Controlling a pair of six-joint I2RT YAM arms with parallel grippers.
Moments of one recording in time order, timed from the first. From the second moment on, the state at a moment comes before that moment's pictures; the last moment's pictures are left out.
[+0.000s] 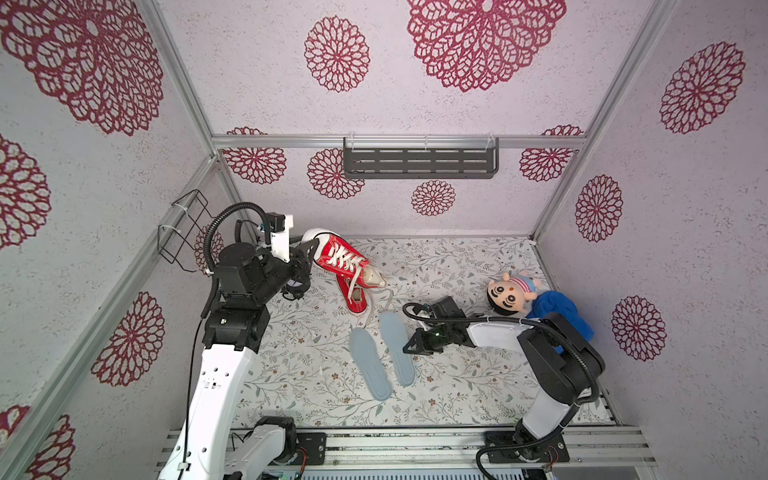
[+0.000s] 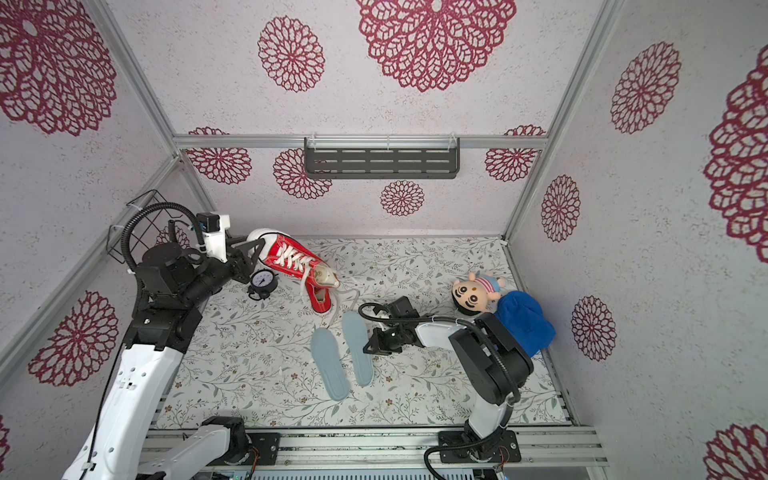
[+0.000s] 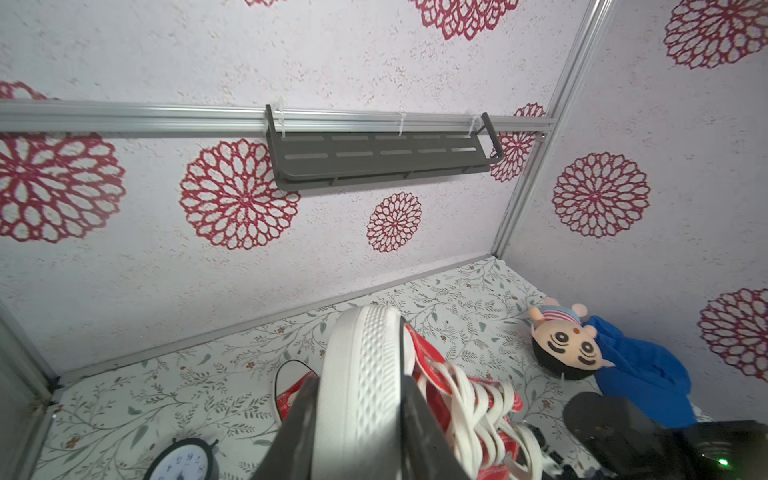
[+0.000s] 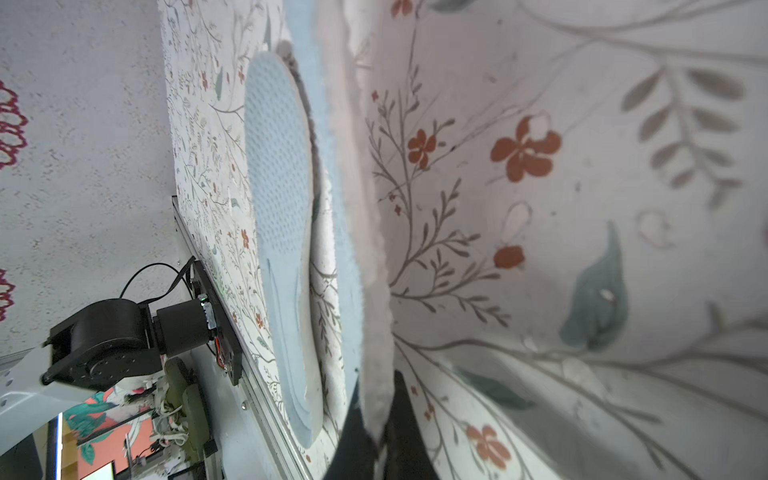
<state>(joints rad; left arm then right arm) -0.05 1.03 1.19 -0.29 0.41 -0.06 0.63 1.78 0.85 -0.10 -0.69 0.53</state>
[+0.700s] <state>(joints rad) -0.09 1.16 1.05 -0.17 0.81 -0.09 0.37 1.15 0.82 -0.04 -0.68 0.43</state>
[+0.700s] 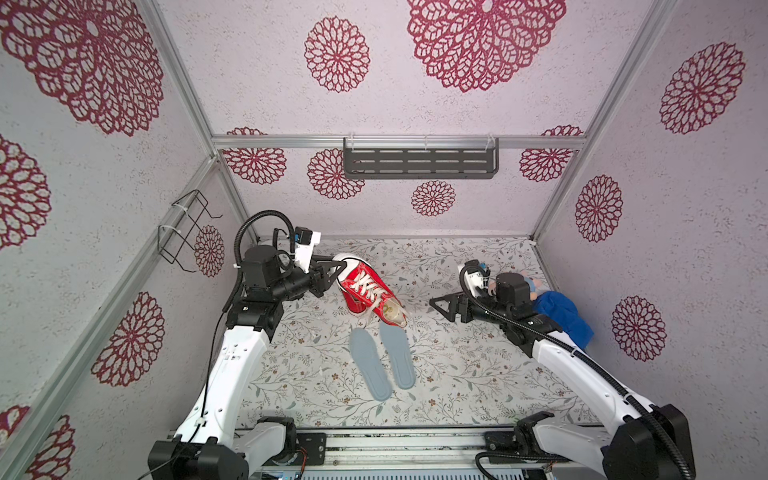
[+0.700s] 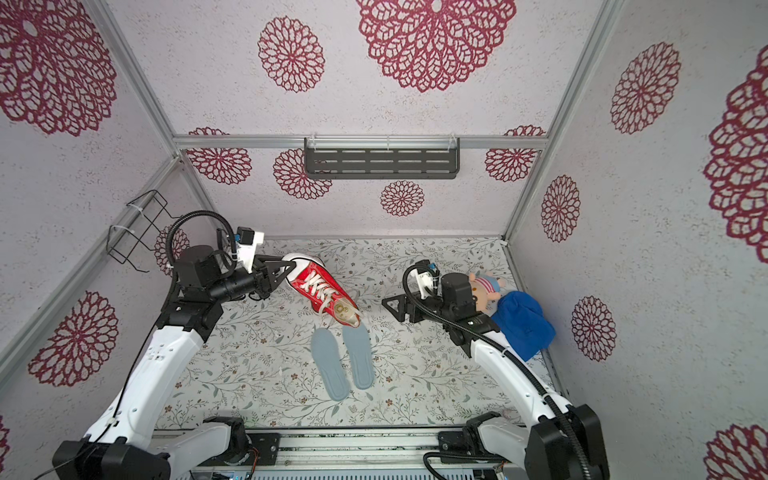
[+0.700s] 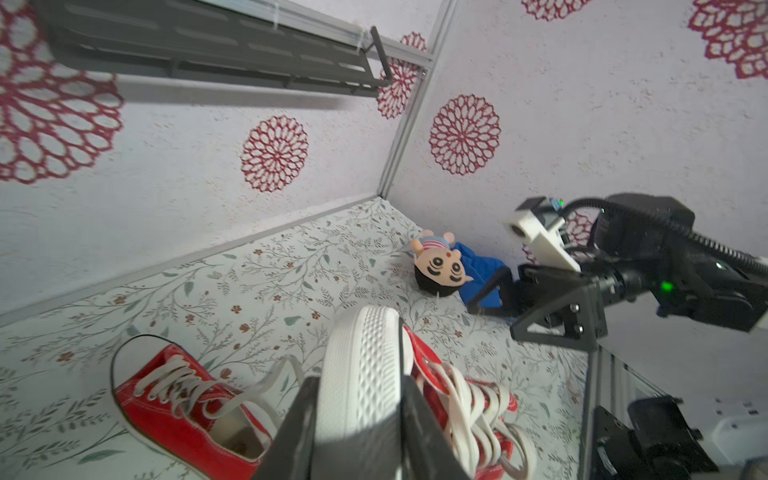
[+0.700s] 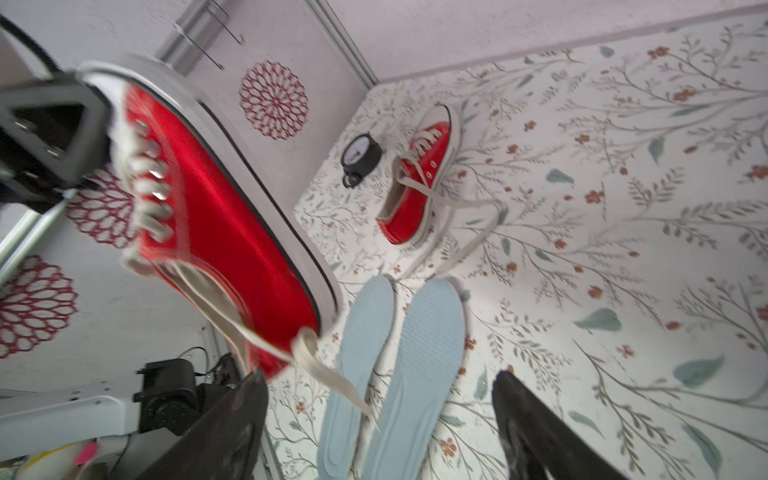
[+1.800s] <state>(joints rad) -0.14 0.76 0.88 -0.09 0.37 -0.18 0.41 1.85 1.23 0.14 -0.75 0.67</state>
